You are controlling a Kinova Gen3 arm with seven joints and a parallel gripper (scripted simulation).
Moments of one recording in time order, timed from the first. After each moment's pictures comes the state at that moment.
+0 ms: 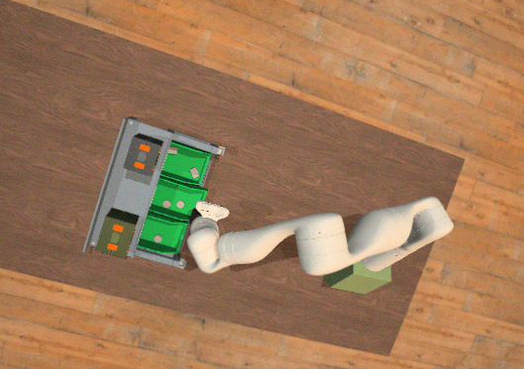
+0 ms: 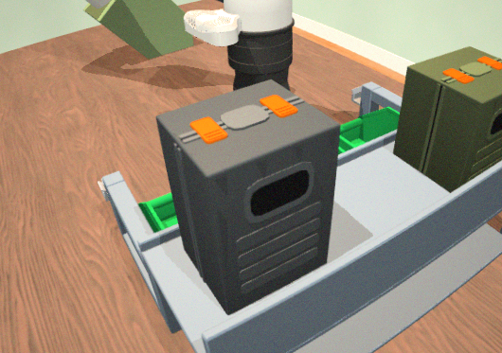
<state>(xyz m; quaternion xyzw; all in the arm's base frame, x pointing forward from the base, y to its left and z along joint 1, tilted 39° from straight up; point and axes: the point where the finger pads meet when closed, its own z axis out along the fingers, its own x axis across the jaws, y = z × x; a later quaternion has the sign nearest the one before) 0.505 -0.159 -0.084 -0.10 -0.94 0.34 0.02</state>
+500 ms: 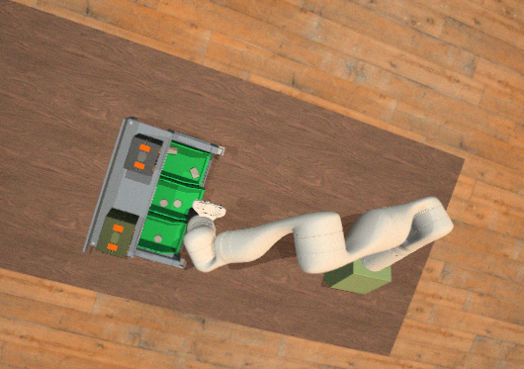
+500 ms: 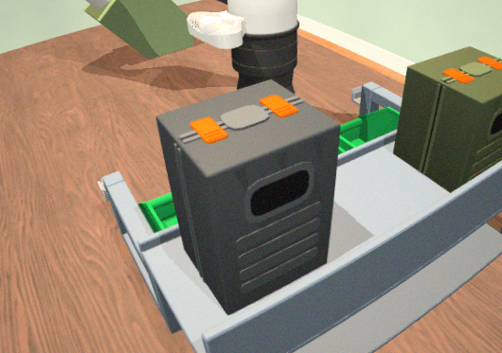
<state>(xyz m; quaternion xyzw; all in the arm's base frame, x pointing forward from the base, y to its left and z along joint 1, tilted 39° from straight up) 0.515 -0.161 -0.084 -0.10 -0.94 0.34 0.02</state>
